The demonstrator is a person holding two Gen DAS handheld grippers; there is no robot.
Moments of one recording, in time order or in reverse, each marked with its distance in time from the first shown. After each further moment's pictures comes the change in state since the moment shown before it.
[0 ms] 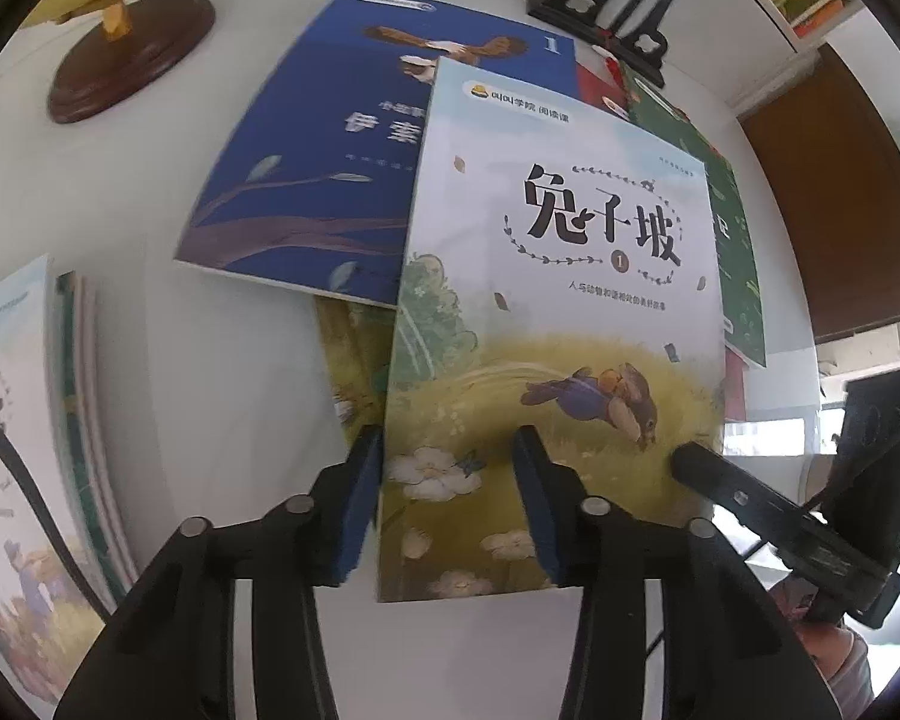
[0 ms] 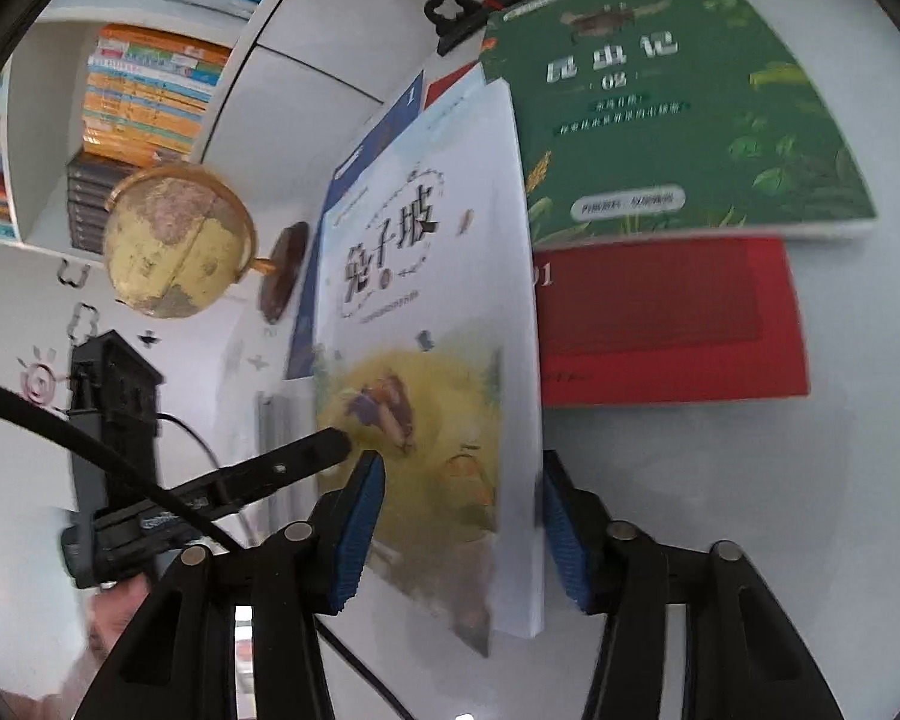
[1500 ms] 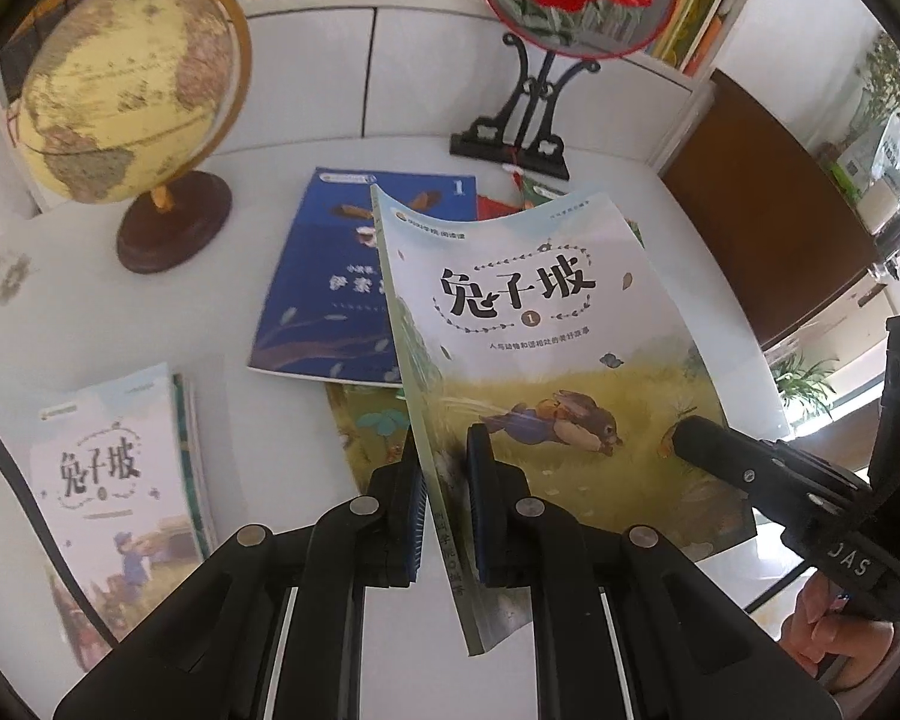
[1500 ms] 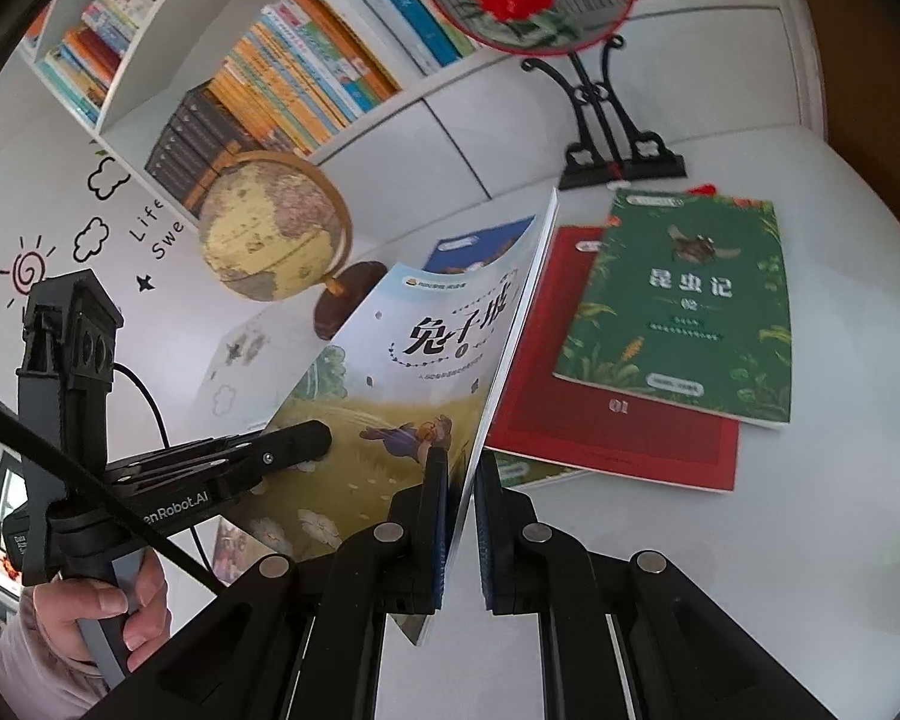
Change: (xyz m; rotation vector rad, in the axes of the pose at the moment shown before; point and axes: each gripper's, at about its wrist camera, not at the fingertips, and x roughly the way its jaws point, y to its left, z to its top) left arm -0.111 -0.038 -0.035 0.154 -0.259 0.054; right arm -0.087 0.105 -0.014 -0.316 -0.171 -0.099
